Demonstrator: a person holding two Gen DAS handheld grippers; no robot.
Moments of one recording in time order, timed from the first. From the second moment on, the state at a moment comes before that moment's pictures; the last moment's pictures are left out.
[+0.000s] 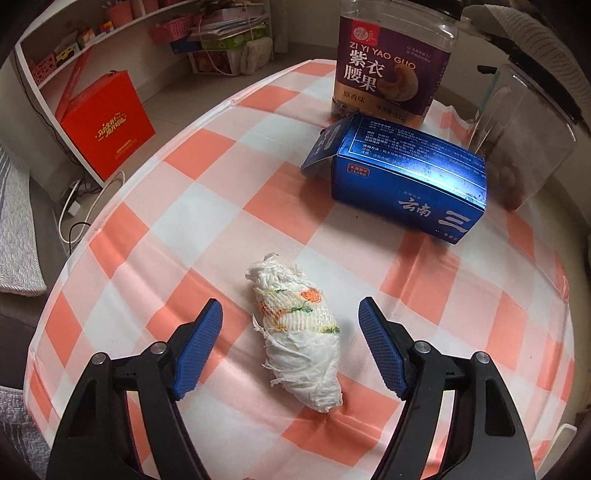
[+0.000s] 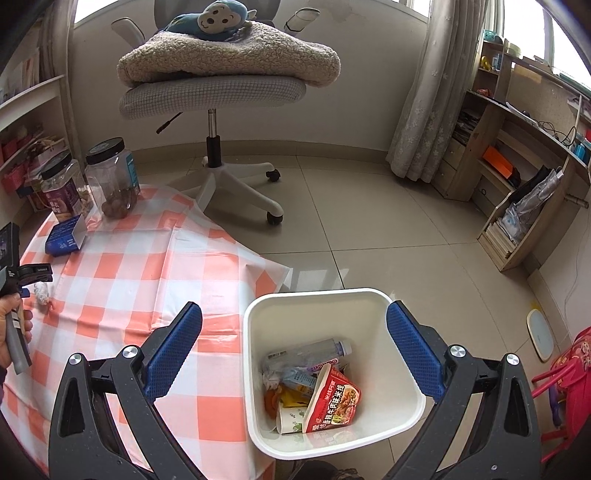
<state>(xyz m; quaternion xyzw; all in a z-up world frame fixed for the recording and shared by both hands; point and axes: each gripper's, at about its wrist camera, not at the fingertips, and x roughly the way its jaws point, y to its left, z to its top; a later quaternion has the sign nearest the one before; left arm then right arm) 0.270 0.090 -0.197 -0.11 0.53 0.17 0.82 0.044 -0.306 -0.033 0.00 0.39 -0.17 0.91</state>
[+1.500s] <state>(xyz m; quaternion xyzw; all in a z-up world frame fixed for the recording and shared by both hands) 0.068 -0.274 0.027 0.07 0.34 -0.21 0.91 -0.111 -0.464 0.022 0.23 0.22 -0.28 0.91</state>
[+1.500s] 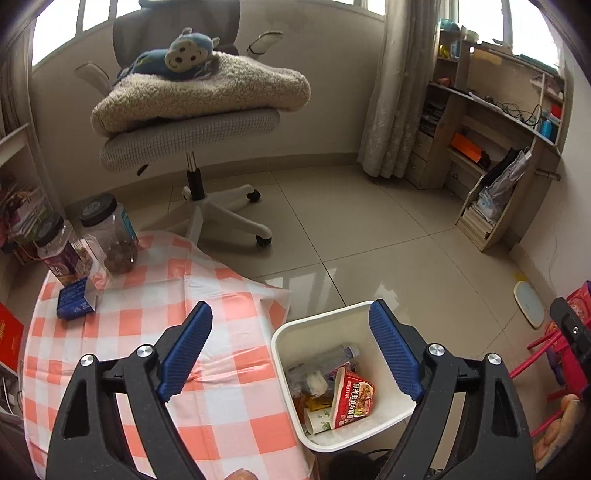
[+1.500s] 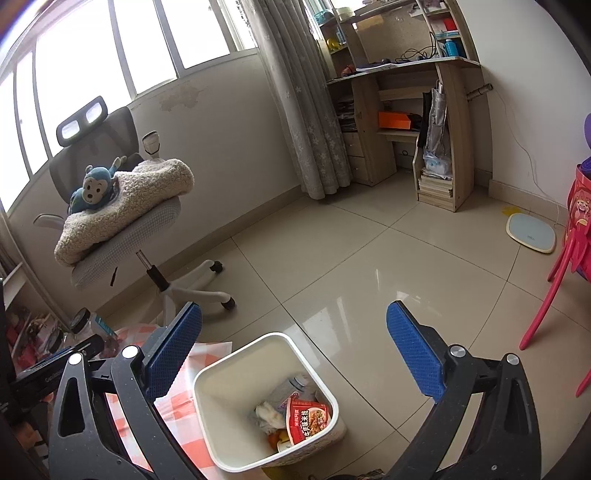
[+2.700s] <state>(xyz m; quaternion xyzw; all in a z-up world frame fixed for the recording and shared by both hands) -0.164 -0.048 0.078 0.01 0.22 -0.03 0.98 -0.220 -0.222 0.077 0.07 0.20 -0.20 0.96</state>
